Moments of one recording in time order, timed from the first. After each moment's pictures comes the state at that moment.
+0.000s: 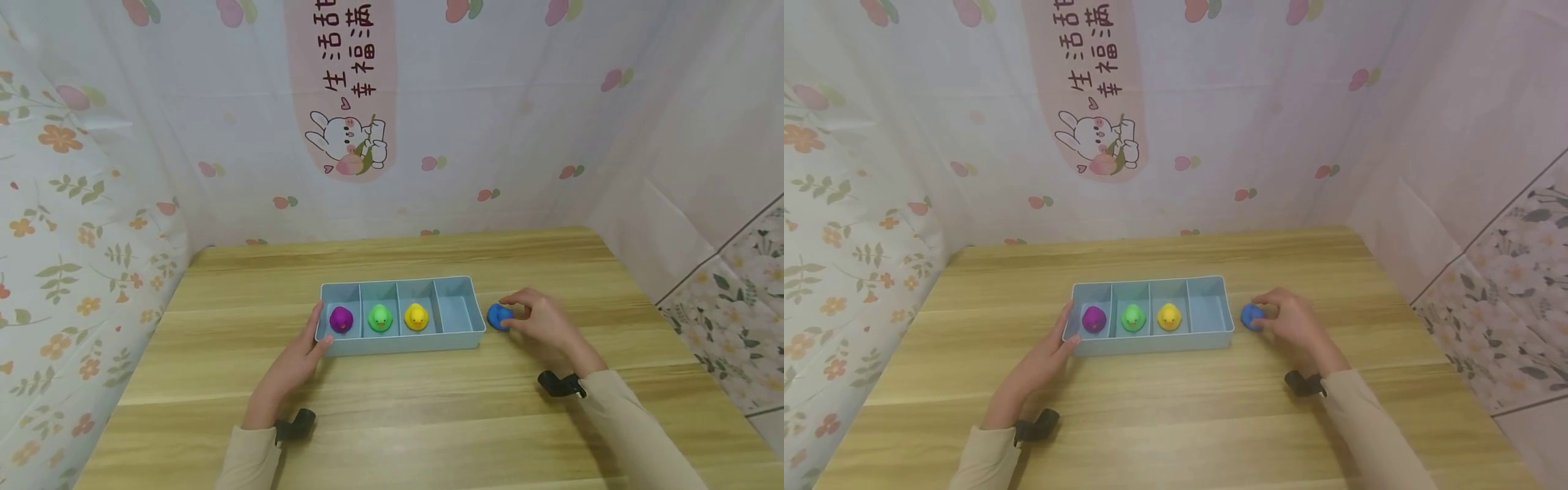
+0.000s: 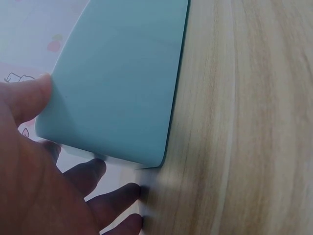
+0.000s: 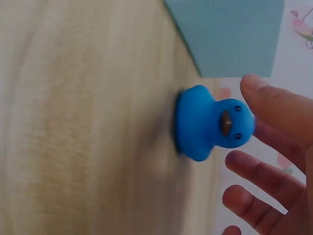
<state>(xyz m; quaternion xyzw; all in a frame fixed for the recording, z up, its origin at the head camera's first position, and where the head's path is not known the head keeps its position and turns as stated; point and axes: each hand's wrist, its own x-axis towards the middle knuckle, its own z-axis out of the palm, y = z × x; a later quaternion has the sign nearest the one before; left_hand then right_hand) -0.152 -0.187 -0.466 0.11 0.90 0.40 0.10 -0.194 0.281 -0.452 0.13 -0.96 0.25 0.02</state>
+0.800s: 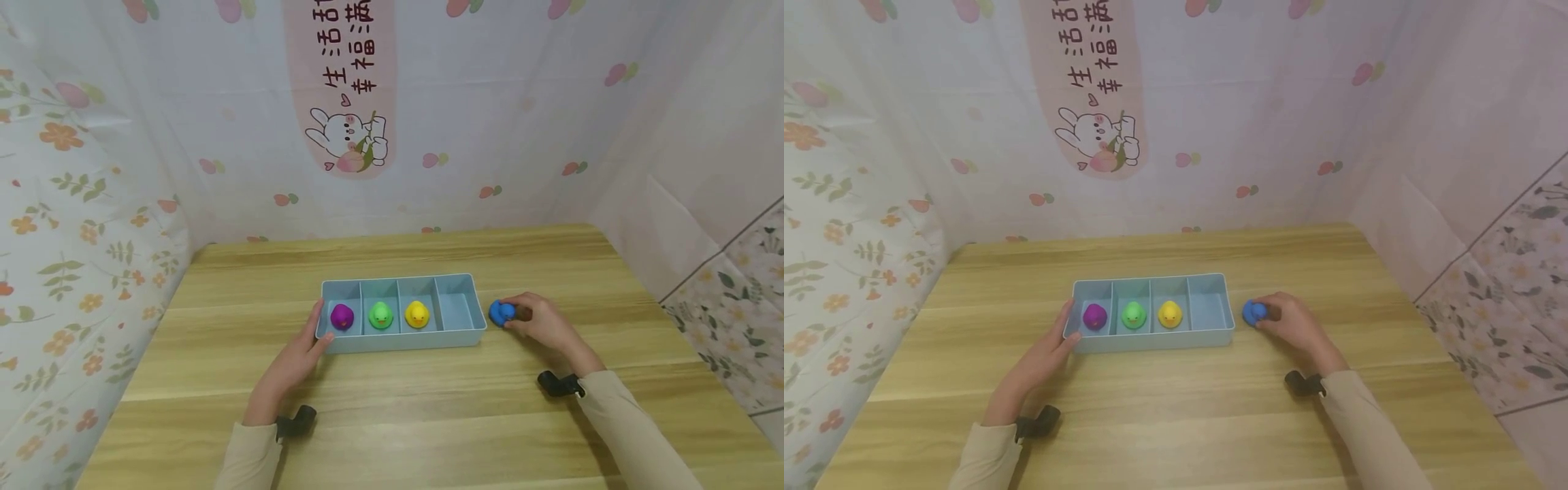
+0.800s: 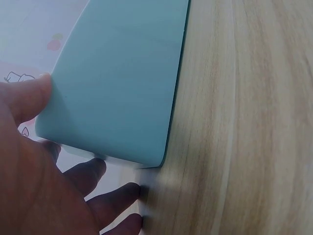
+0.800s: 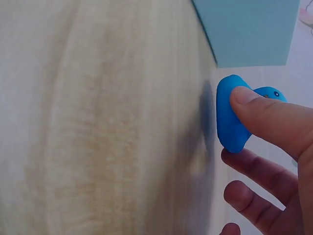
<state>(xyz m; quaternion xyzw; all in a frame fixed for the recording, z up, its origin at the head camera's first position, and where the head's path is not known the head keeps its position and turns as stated) -0.152 -0.188 -0.467 0.11 0.90 0.40 0.10 -0.196 0.288 -0.471 0.15 -0.95 0.29 0.02</state>
